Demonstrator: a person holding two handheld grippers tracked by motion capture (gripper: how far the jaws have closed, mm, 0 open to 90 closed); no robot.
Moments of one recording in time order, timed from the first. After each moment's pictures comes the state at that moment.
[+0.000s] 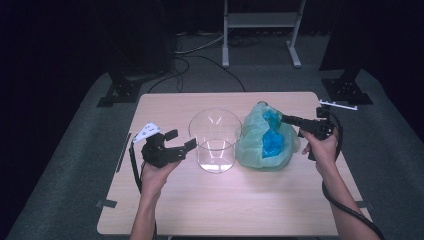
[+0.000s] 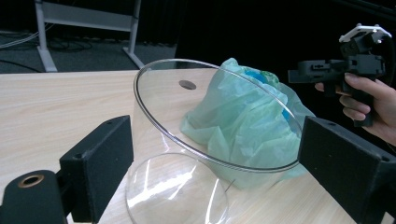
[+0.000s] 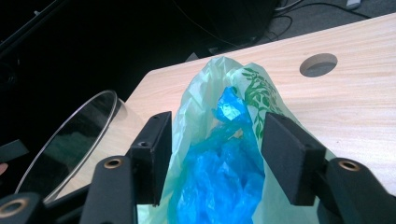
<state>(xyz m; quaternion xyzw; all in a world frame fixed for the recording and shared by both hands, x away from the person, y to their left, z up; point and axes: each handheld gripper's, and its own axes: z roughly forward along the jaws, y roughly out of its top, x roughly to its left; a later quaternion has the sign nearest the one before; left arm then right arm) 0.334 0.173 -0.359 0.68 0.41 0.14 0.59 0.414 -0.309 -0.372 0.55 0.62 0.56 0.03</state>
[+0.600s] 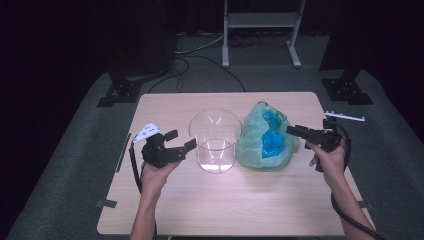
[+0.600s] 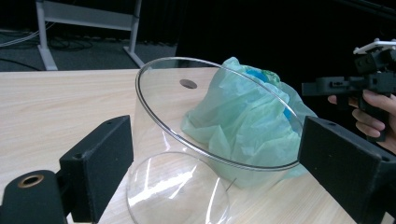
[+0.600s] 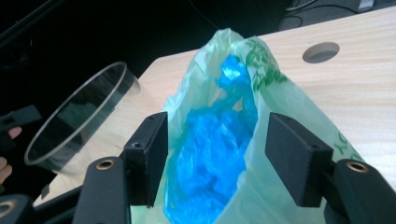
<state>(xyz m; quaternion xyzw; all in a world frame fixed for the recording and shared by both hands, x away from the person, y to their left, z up) 0.335 0.173 -0.361 0.68 0.41 0.14 0.59 0.385 -0.323 -0.388 0.52 0.64 0.56 0.03</state>
